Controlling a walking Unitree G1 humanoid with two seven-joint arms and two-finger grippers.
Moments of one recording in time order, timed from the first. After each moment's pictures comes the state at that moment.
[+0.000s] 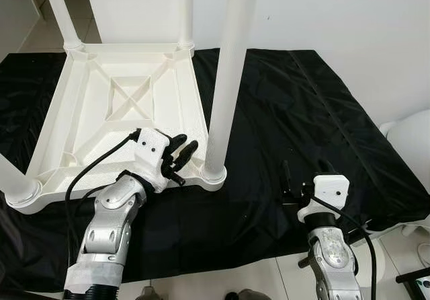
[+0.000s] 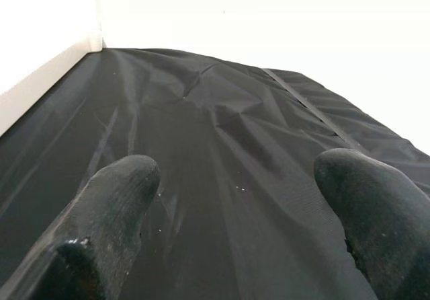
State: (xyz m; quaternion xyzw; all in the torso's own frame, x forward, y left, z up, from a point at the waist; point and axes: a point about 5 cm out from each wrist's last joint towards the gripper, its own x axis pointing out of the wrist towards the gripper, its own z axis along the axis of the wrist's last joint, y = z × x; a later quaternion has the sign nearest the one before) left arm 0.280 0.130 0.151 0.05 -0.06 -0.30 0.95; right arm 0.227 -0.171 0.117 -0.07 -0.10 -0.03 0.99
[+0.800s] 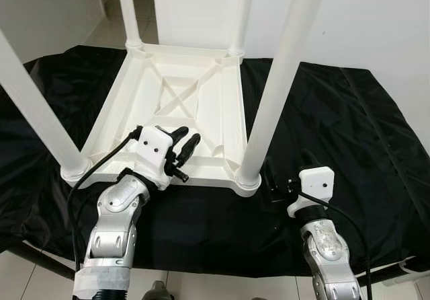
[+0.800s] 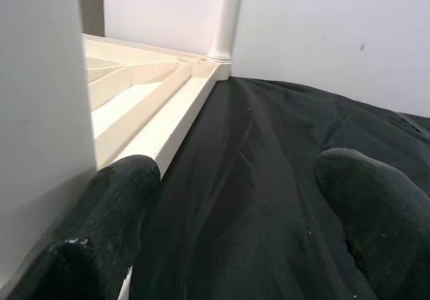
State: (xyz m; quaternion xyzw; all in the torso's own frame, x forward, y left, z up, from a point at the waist) left arm 0.276 0.126 0.161 0.07 -0.10 -0.28 0.95; right arm 0.232 -0.153 0.126 -0.07 -0.11 0.03 0.99
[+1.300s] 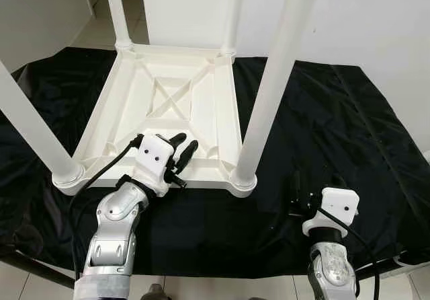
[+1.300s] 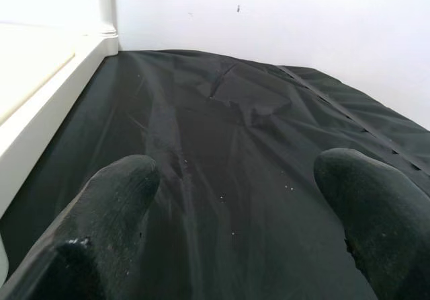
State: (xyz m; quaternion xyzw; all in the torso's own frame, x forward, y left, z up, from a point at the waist) left arm 0.268 0.121 0.152 0.08 -0.10 -0.28 0.95; right arm 0.202 -0.170 0.111 -0.05 -0.08 -0.12 0.99
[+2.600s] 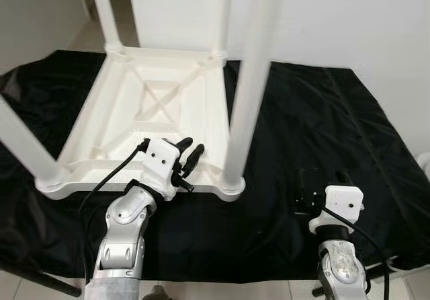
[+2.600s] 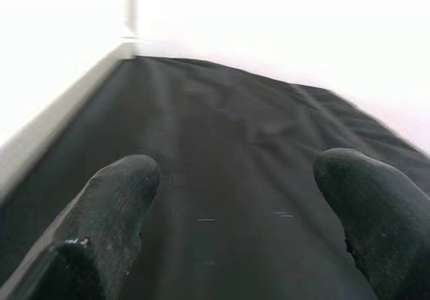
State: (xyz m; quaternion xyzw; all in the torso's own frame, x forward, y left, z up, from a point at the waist) left arm 0.267 0.120 0.144 0.07 -0.09 -0.27 0.96; right arm 0.204 -0.173 0.113 -0.08 -0.09 -0.06 0.99
